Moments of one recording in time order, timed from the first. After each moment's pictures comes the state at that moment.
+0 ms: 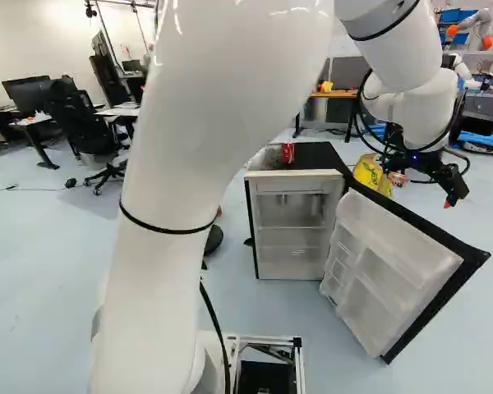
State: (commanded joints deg) arm -57.0 -29.3 -84.0 -0.2 -24.6 0.0
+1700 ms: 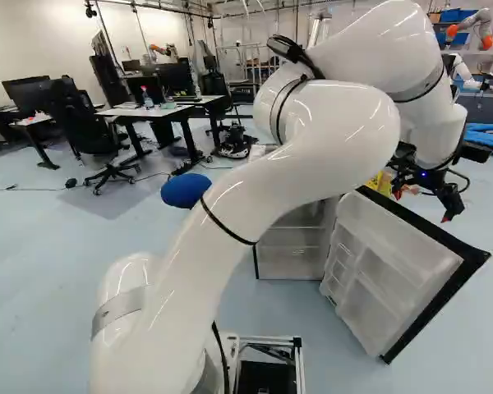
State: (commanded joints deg) arm -56.7 -51.1 -107.2 -0.2 -34.8 0.0
